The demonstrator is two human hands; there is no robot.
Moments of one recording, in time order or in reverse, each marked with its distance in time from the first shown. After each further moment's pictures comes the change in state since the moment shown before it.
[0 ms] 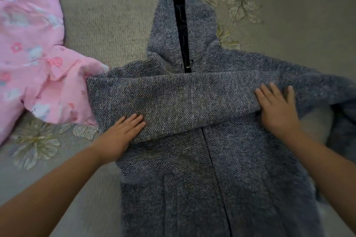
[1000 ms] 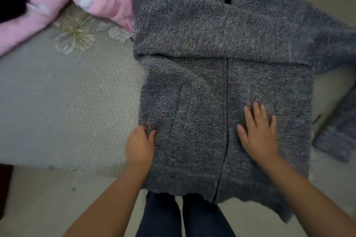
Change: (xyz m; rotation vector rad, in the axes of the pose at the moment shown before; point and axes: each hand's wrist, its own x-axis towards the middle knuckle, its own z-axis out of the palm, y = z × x) left_hand -0.136 0.221 0.108 -0.819 0.255 -1.212; right_hand -0.207 -0.094 0.033 0.192 -0.248 -0.059
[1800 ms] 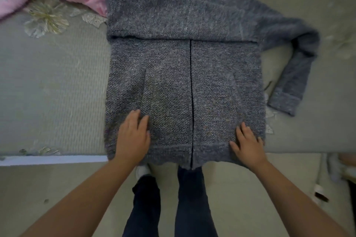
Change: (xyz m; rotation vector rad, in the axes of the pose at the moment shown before) left_hand -0.075 -0.024 0.003 0.226 0.009 0.682; right_hand -0.127 0.053 0.046 -0.078 -0.269 0.222
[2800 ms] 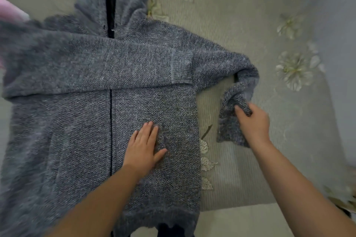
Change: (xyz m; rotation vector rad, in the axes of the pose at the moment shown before) left_hand 0.167 0.204 0.059 0.231 -0.419 0.090; right_hand 0.141 0.157 -0.185 0.779 0.527 0.215
